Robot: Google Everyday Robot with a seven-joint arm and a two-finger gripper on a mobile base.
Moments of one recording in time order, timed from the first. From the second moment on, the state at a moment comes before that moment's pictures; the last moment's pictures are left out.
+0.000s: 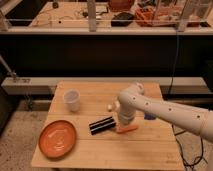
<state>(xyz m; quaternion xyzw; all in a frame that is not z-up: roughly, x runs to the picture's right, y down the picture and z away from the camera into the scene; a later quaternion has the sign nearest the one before) 0.095 0.202 0.803 -0.35 -0.12 -0.20 0.91</state>
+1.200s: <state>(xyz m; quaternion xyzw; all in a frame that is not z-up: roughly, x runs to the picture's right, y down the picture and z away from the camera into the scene) 0.072 0.200 0.820 -0.36 -0.13 -0.23 0.89</state>
